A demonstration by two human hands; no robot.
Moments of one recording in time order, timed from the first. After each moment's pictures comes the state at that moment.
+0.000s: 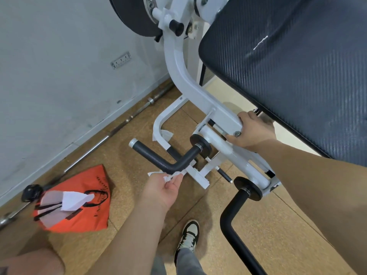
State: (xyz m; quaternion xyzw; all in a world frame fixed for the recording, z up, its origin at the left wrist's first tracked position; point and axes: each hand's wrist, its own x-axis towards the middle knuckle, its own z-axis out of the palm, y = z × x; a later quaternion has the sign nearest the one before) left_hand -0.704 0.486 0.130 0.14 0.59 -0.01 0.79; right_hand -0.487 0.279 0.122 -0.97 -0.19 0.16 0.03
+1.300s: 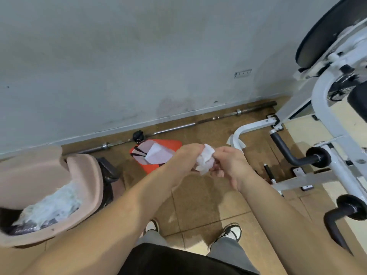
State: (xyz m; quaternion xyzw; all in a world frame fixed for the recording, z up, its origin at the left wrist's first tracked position) left_hand -1.049 0.717 0.272 0.55 0.43 -0.04 0.72; right_hand -0.936 0.606 0.272 -0.69 -0.02 0.50 0.52
